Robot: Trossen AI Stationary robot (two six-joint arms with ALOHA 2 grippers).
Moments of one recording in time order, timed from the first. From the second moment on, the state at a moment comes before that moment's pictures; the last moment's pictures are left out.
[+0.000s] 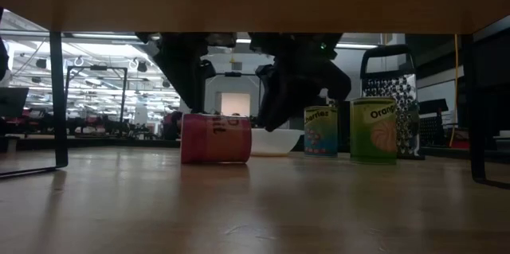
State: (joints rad) left arm 0.06 1.65 1.12 -0.65 0.14 0.06; right arm -0.01 1.89 1.22 -0.32 -0.02 -0.45
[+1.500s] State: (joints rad) left arm 0.06 1.65 1.12 -0.65 0.07 0.06; right arm -0.11 1.91 1.07 -0.01 -0.28 -0.45
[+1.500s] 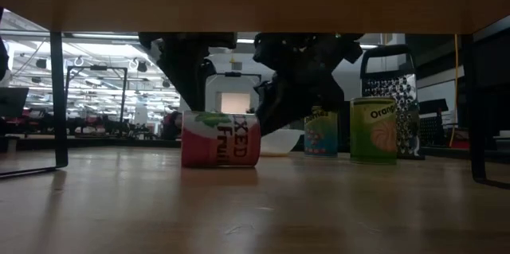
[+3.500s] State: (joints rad) left arm 0.15 1.58 1.20 -0.77 0.06 0.08; right arm -0.16 1.97 1.06 0.24 -0.35 -0.45
